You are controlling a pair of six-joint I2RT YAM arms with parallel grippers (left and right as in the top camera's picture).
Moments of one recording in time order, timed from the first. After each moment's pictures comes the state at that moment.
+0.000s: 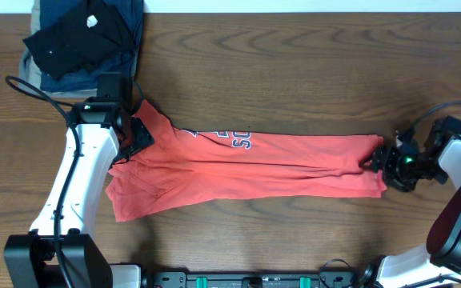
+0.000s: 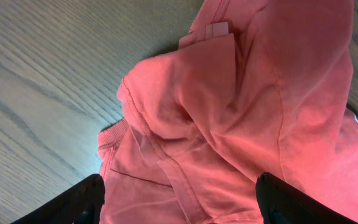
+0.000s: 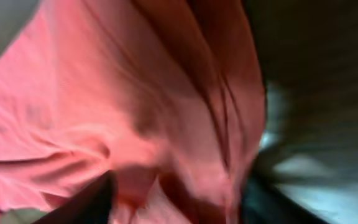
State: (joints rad) left arm -0.01 1.53 1.16 -1.04 -0.19 -0.59; right arm -0.46 1.75 0.91 -0.79 -0.48 0.01
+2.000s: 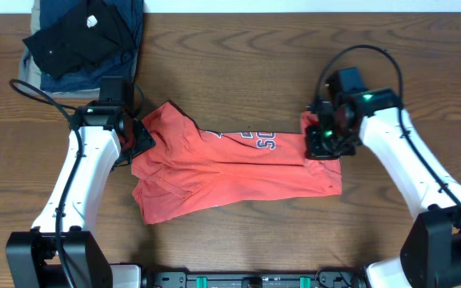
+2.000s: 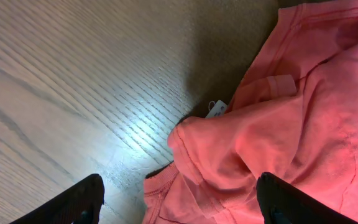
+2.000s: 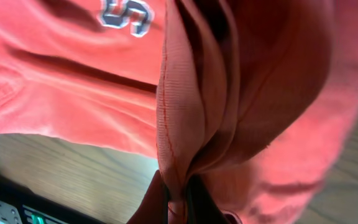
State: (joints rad) left arm -0.01 1.53 1.12 -1.00 -0.19 -0.59; right arm 0.27 1.65 1.25 -1.08 -0.28 0.17
